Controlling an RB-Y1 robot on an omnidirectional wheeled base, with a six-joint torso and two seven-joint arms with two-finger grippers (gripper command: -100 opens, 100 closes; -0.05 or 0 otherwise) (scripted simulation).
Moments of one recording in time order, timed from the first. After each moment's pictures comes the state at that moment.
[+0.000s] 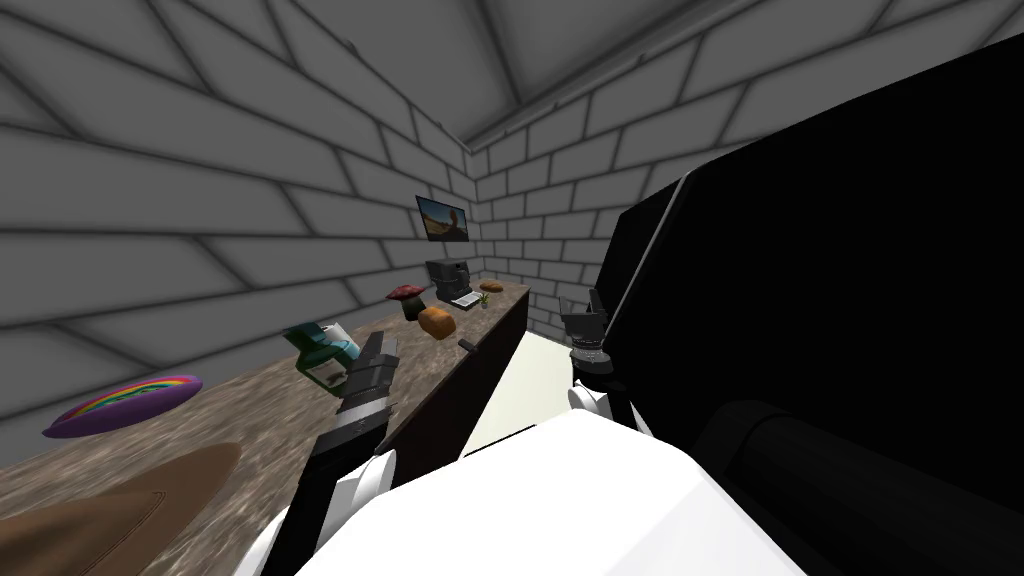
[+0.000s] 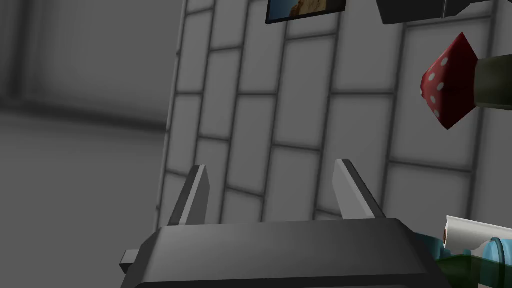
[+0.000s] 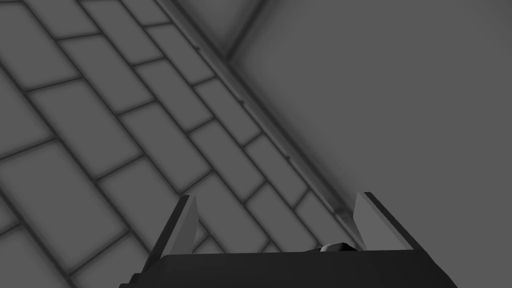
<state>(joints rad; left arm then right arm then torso) 0.48 0.02 0.05 -2.22 -0.08 -0.35 -0.03 0.54 -0.04 0.07 -2.40 -0.08 -0.61 -0.15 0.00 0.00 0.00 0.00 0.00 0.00</state>
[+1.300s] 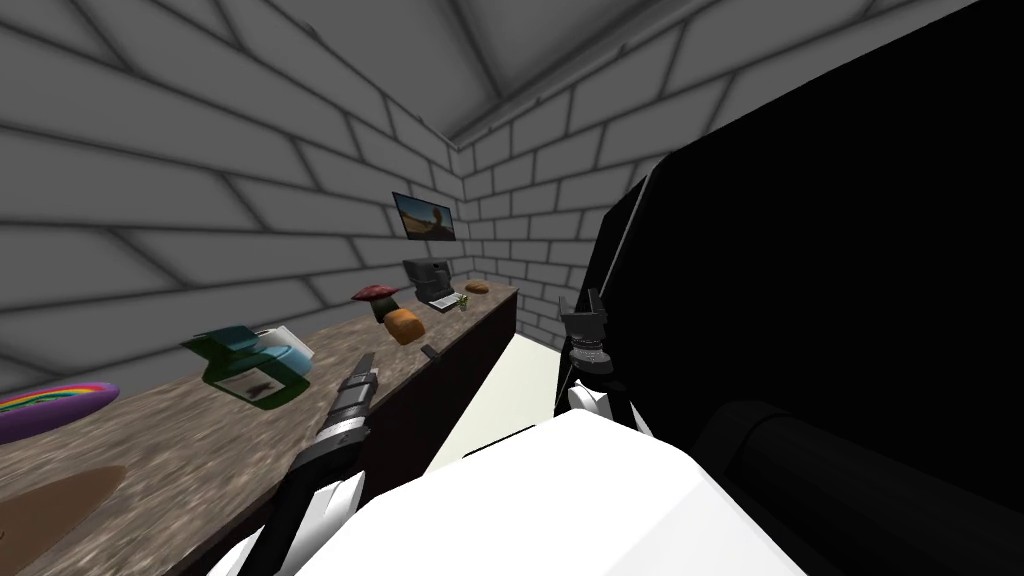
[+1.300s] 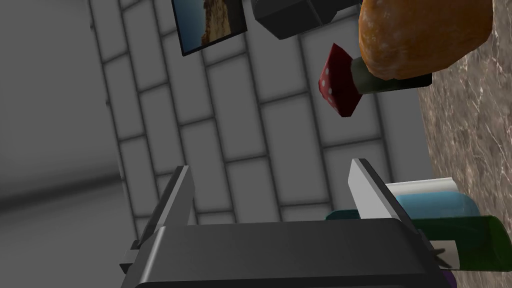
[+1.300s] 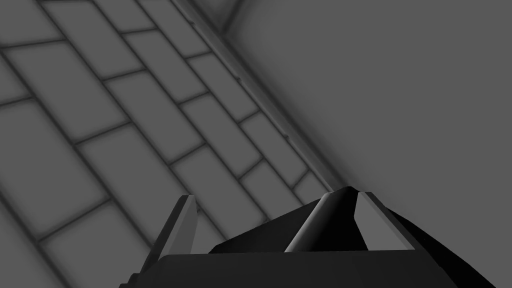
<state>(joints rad) 0.43 0.13 0.22 -1.96 -0.07 -0.26 -0.05 0.54 -0.04 0.07 -2.40 -0.08 -0.61 -0.15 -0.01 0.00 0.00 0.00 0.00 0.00</state>
